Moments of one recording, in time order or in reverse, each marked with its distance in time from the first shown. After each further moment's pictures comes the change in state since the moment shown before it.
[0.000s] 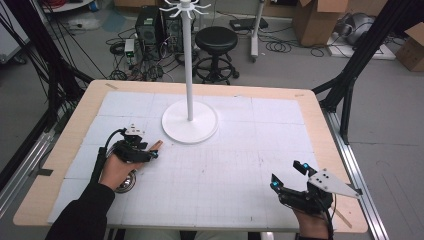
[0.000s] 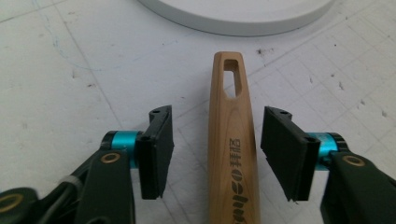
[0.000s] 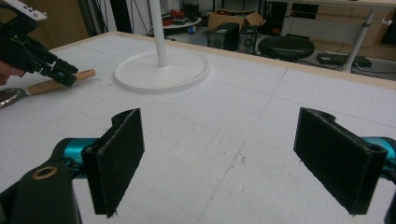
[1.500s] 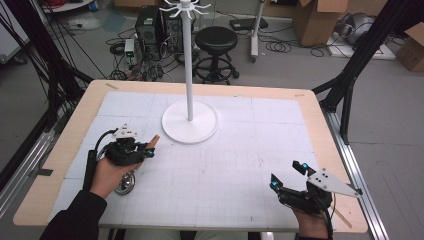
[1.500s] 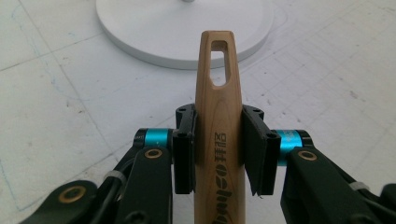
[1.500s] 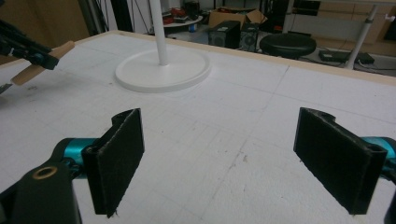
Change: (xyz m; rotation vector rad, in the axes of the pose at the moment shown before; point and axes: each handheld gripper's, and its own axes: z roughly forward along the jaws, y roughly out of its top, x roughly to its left) left arm -0.016 0.002 -0.045 -0.141 -0.069 0.019; right arm 0.000 0.000 0.002 0.008 0.004 0.009
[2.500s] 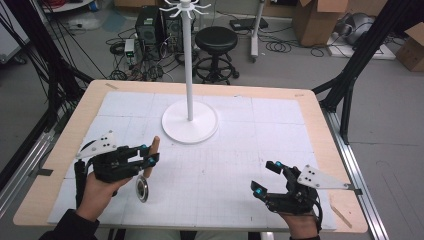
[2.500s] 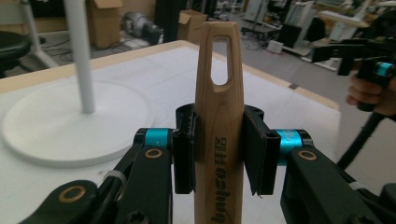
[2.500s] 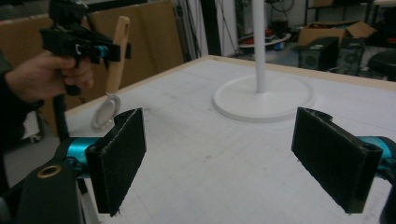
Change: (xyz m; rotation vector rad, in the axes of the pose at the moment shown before) left arm -0.054 0.008 -0.060 -0.387 -0.338 0.061; right arm 0.028 0.018 0.014 -0.079 0.397 0.057
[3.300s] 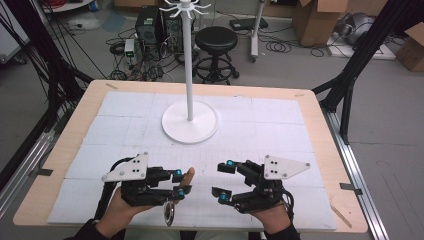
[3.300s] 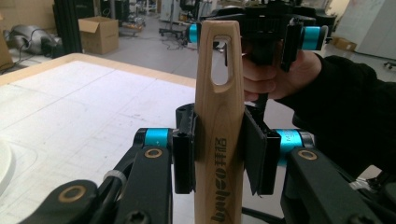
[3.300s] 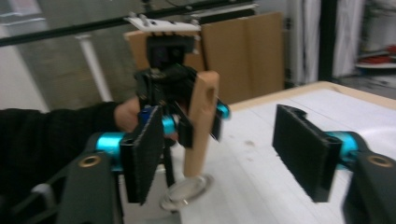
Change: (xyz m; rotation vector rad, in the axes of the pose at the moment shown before) left arm -0.063 -0.001 0.039 0.001 -0.332 0.103; right arm 0.045 0.037 0.064 -0.027 0.448 -0.057
